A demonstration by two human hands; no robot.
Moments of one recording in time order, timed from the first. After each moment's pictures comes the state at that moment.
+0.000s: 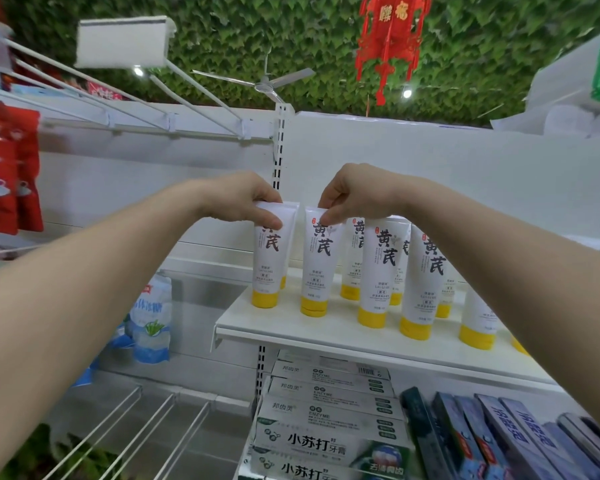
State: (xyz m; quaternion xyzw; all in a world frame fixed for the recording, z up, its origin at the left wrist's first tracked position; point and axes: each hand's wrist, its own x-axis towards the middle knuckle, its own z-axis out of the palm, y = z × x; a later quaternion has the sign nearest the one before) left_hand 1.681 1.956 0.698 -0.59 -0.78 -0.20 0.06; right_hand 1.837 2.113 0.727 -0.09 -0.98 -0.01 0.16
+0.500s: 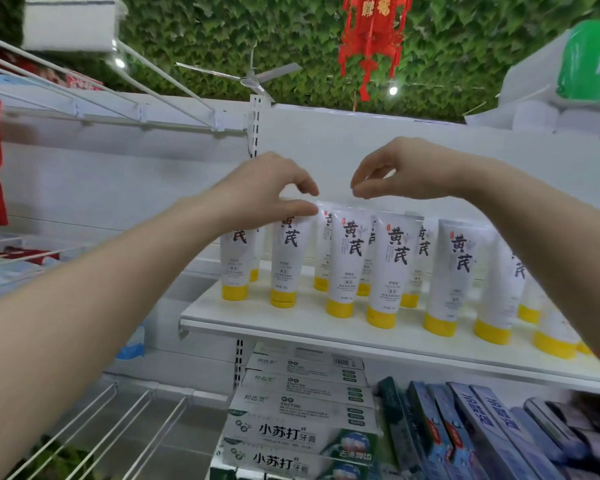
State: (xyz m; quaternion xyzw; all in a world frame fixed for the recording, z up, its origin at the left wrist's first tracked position) left_hand 1.740 1.995 0.689 -0.63 -0.68 -0.22 0.31; right_hand 1.922 2.145 0.746 -0.11 -0.97 -0.03 0.21
